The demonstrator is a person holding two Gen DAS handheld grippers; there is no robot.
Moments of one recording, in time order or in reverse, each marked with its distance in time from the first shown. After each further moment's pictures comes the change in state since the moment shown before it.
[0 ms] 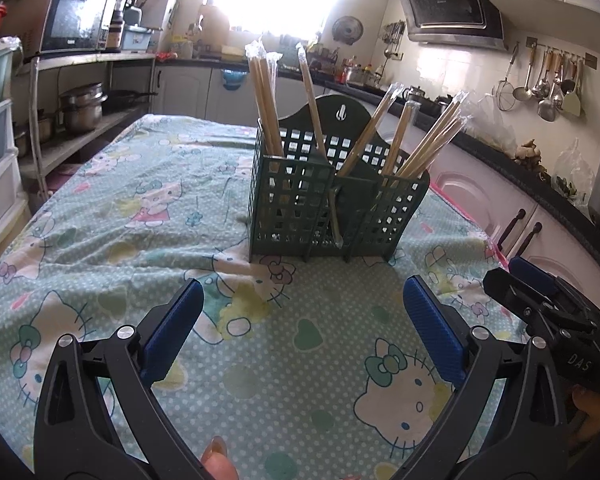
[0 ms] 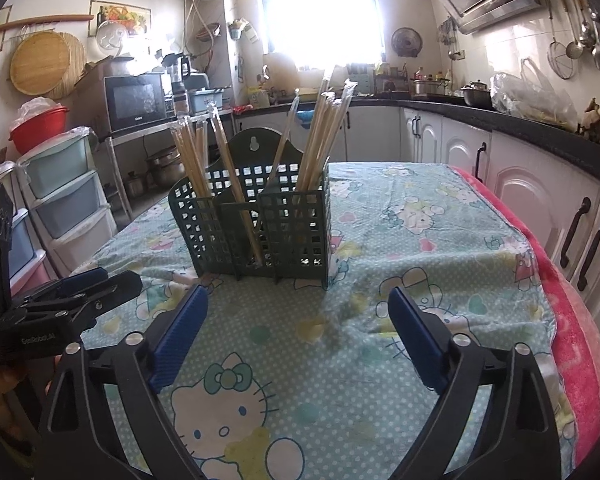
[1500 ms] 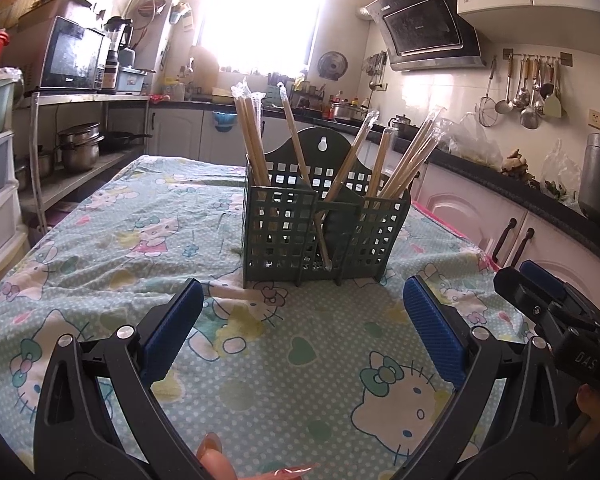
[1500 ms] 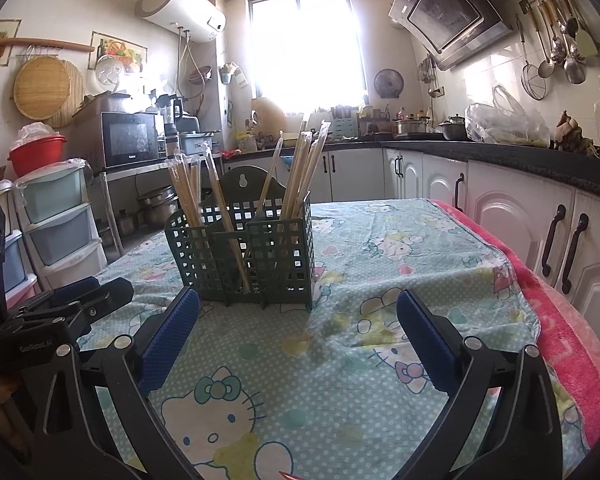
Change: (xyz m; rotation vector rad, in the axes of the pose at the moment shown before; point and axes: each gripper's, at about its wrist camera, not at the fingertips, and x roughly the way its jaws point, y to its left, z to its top) left arm -0.014 -0.008 -0.013 0.056 -0.149 -0.015; right arm -0.025 0.000 -0.022 0.014 -0.179 -0.045
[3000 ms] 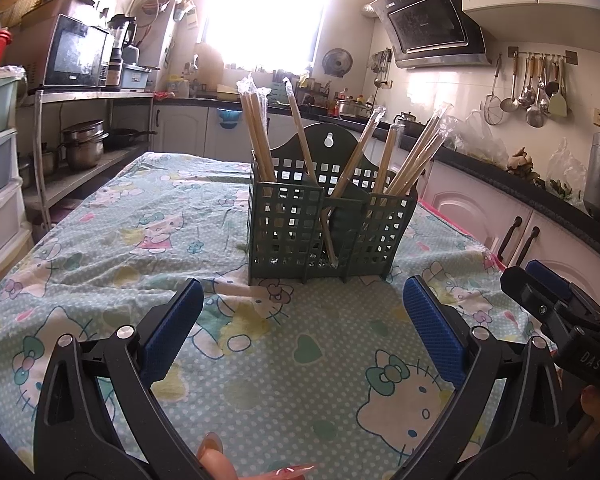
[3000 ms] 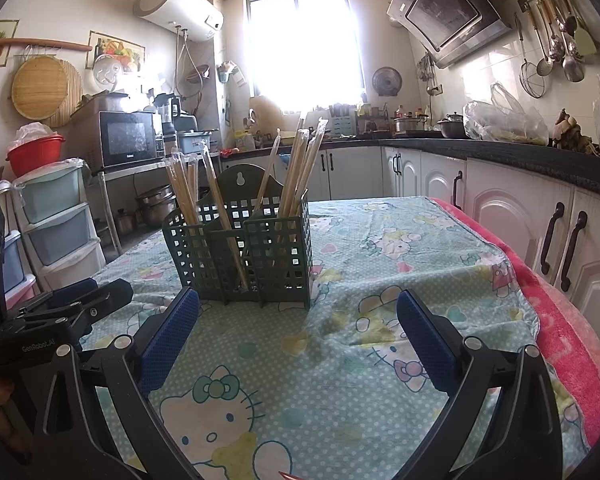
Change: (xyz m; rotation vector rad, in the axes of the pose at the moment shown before) left arm -0.001 0.003 -0.001 -0.003 0.008 0.008; right arm 0.001 -0.002 -0.002 0.004 0.003 -0.007
